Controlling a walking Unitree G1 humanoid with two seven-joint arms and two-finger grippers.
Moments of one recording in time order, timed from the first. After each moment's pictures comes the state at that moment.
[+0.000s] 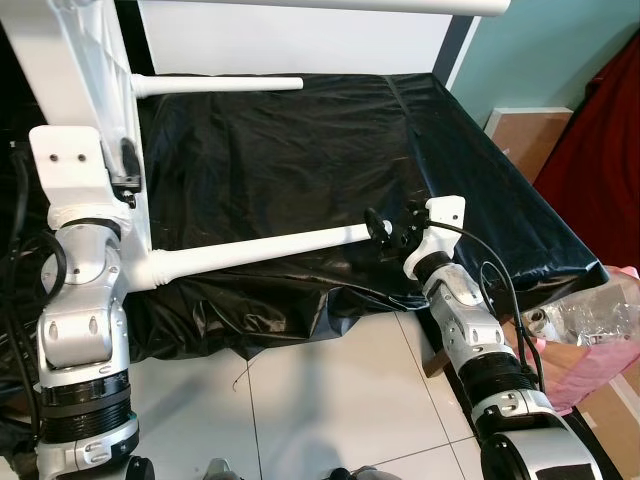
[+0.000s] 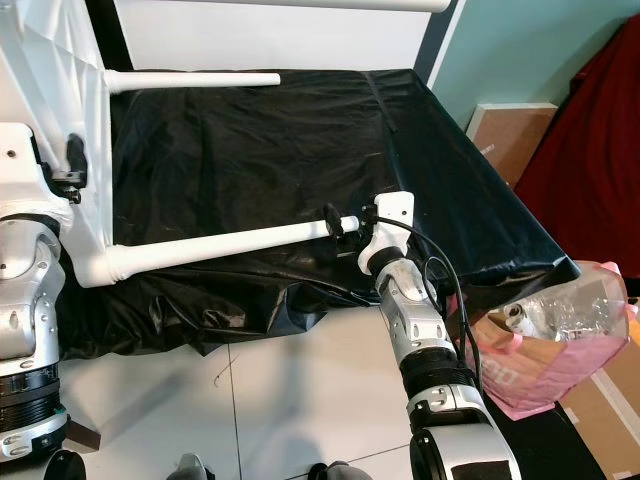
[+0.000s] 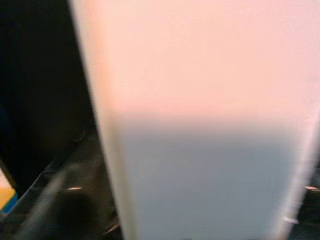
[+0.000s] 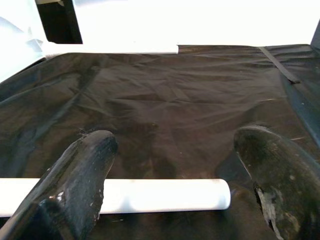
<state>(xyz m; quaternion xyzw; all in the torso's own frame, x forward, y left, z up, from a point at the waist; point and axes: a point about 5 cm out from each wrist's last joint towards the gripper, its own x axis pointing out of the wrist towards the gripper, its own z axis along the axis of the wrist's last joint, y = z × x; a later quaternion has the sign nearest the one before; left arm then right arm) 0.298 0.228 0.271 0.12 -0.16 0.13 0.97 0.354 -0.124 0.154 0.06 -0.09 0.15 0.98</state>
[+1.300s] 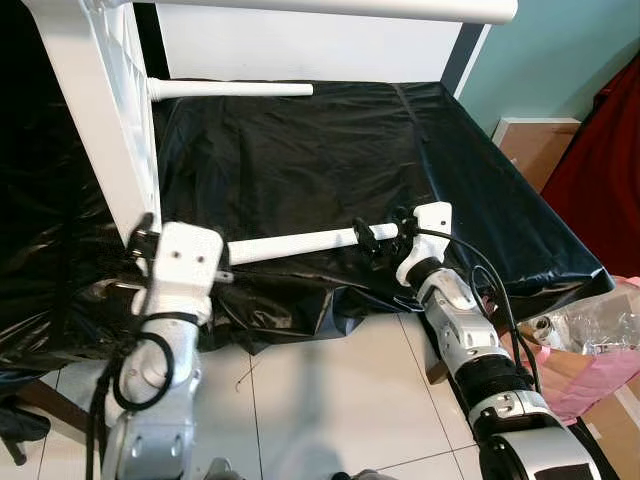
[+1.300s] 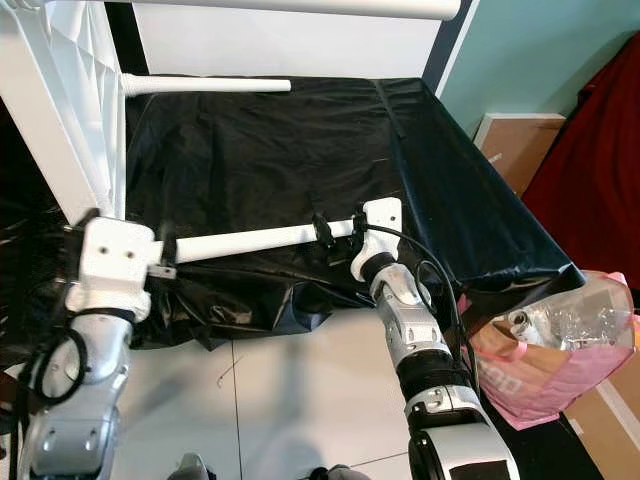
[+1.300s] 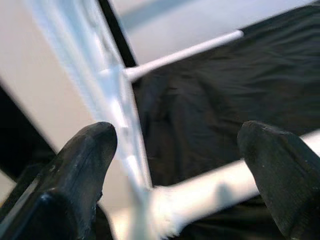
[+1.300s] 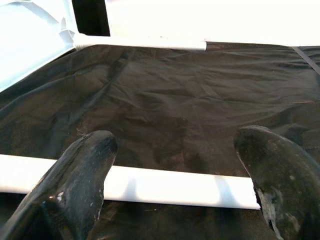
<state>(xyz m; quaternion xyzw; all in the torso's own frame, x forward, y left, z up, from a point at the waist) 0.236 0.154 0.209 0.23 -0.08 0.06 0.97 0.352 -0.117 0.145 0.05 -0.08 0.19 0.98</state>
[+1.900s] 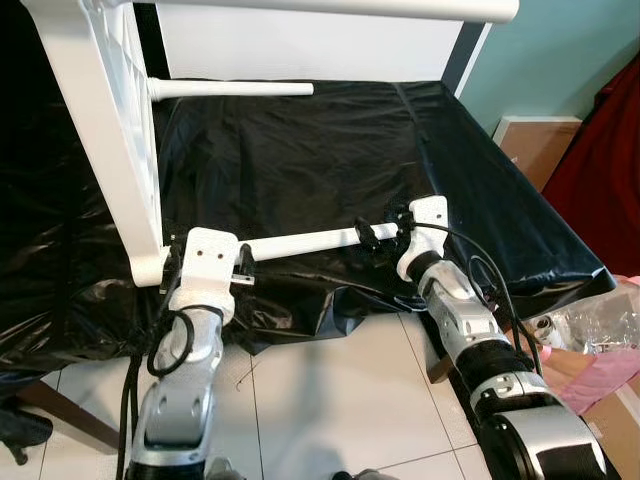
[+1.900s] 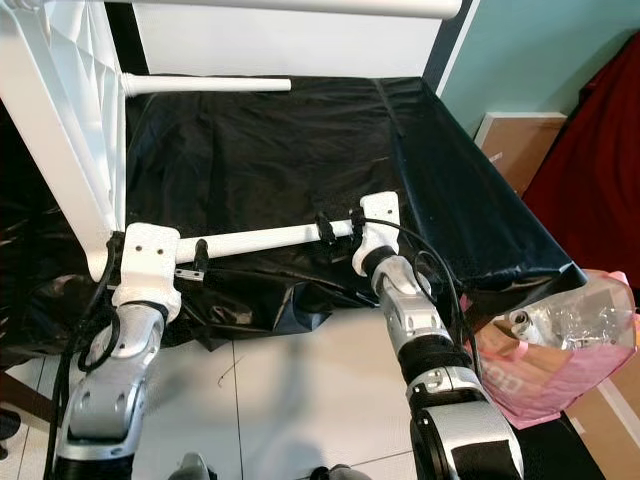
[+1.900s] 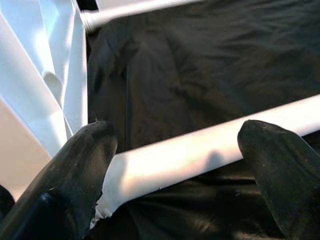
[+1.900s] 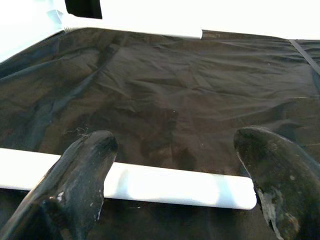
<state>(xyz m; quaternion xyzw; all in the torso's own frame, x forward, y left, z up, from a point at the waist) 0.273 0.152 0.176 0.14 0.00 0.03 0.99 0.366 -0.118 0.147 0.02 -0.06 0.18 0.98</state>
